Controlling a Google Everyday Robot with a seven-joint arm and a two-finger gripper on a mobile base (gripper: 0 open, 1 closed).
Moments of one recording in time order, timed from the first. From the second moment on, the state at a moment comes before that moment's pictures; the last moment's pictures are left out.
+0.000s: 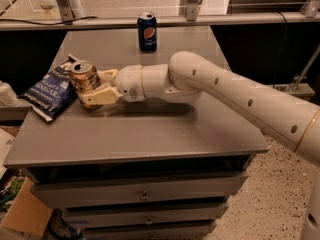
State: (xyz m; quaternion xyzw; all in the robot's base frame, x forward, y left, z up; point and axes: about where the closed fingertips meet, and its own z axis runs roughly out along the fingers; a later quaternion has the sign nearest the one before) arm 0.589 0.175 0.848 -0.52 0.56 0.44 0.47
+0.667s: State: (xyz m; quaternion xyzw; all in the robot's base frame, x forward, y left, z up) arm 0.588 0.184 0.845 -0.51 0.56 0.45 0.47
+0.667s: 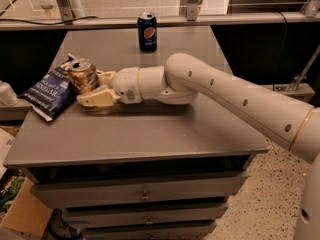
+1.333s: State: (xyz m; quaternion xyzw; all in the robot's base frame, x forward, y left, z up) arm 0.587 0.194 0.843 -0.50 0.56 0.47 0.46
